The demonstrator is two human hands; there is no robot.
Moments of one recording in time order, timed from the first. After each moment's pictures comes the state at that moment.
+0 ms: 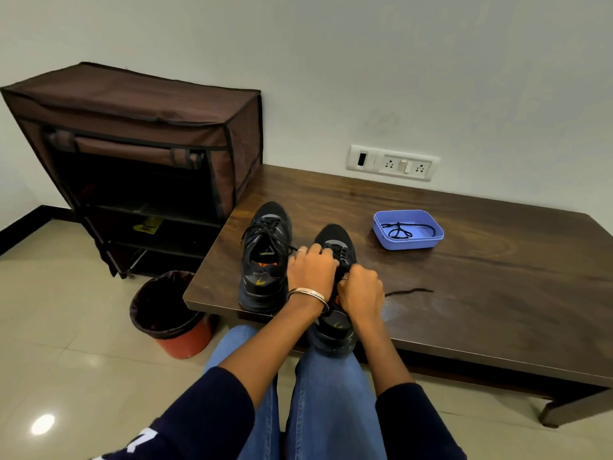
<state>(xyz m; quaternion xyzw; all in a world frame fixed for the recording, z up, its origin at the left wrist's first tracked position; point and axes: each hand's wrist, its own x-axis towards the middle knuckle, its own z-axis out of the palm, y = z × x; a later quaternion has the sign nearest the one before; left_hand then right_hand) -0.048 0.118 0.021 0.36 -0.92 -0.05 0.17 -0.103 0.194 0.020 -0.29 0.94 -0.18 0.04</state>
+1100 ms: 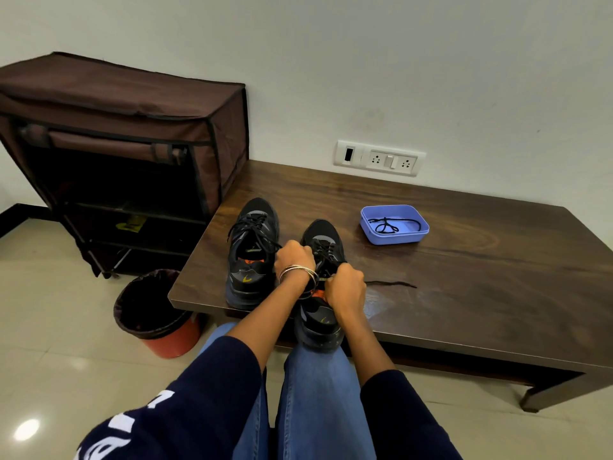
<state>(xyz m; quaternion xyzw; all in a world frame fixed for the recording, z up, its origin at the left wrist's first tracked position) -0.074 0.094 0.012 0.56 -0.71 -0.40 0.16 -0.101 0.193 0.017 -0.23 0.93 -0.26 0.13</state>
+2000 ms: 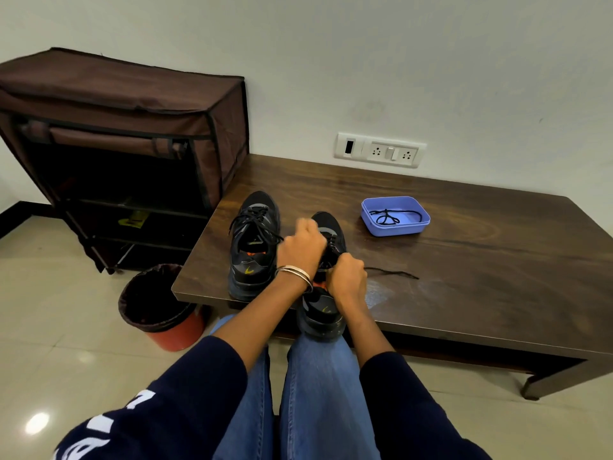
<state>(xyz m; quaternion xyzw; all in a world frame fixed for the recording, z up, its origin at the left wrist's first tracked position) -0.057 0.106 0.022 0.37 -0.90 -0.04 0.22 -0.101 0.192 0.019 -0.23 0.93 -0.25 0.12</state>
